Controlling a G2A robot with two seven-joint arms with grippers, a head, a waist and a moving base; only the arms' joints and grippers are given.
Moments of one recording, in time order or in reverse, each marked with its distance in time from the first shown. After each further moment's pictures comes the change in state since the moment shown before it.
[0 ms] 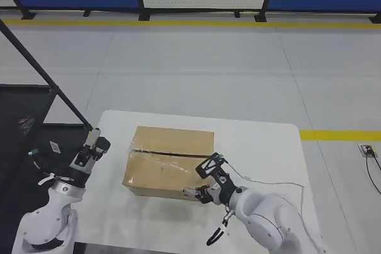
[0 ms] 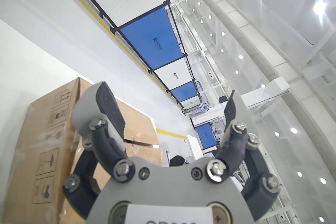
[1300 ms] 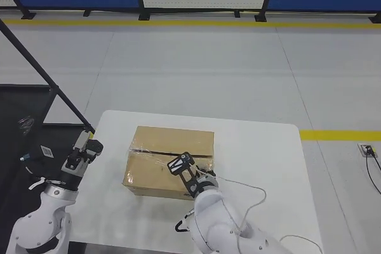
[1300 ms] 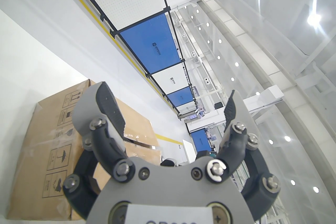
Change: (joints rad) left arm 0.031 0.022 -0.040 0.023 -0.083 -0.028 0.002; right arm 0.229 -0.200 -0.324 0.165 -0.626 0.350 0.444
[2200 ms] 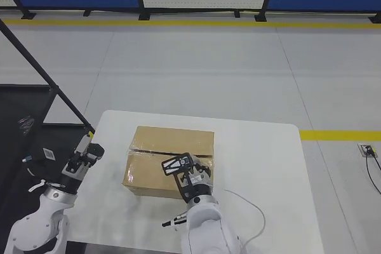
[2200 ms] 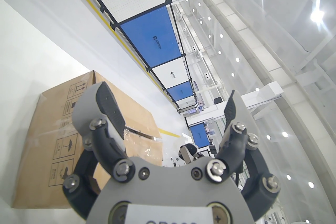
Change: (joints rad) left arm 0.016 0.017 -0.008 0.021 -0.026 -0.011 -0.061; right arm -0.168 -0.090 0.036 -0.072 -0.250 0.108 -0.285
